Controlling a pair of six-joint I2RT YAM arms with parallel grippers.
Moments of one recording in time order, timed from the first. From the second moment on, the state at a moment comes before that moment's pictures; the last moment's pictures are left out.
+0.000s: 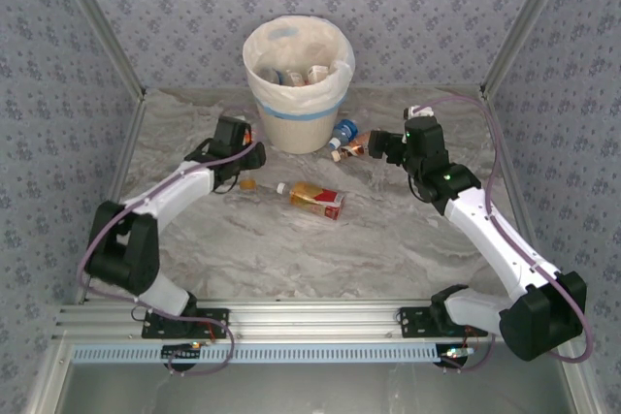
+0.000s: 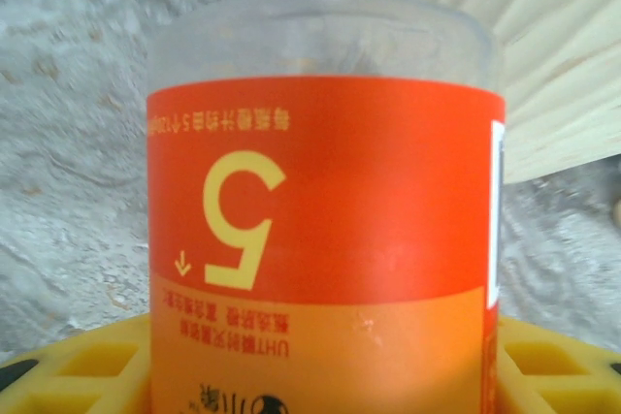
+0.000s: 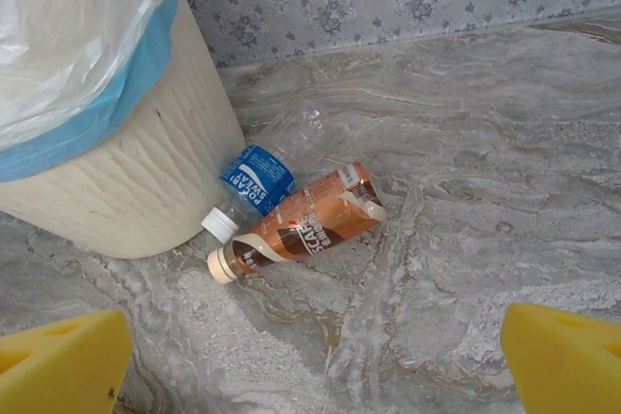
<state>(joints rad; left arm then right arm) -0.40 1.50 1.05 -0.30 -0.14 -0.42 0.40 1.17 1.02 -0.38 0.23 0.35</state>
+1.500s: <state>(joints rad) -0.44 2.19 2.60 -0.57 -0.13 -0.18 0.40 1.13 1.02 -0.37 0.21 0.35</state>
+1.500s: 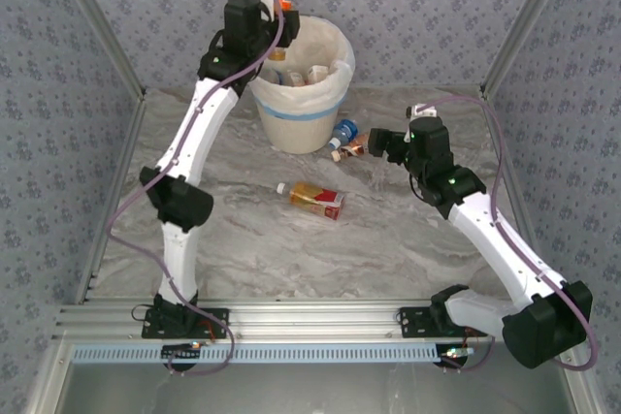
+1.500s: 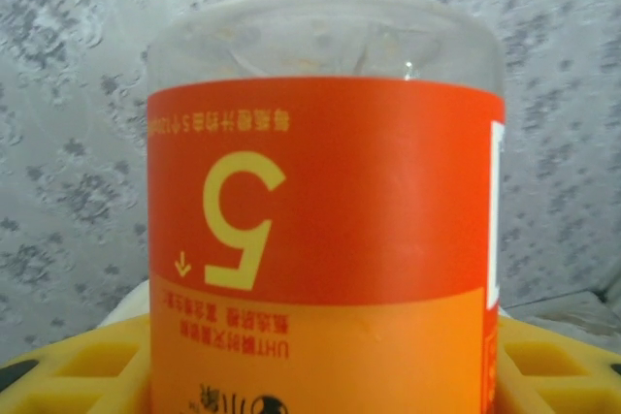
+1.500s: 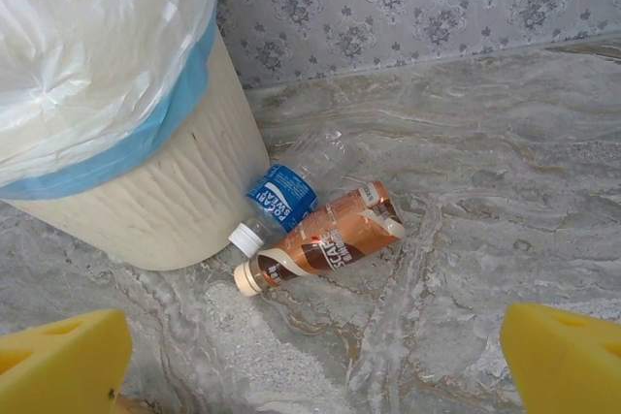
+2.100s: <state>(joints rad) -0.44 2.35 2.90 -0.99 -0.19 -0.17 0.40 1.19 1.02 -0.36 0.15 0.28</state>
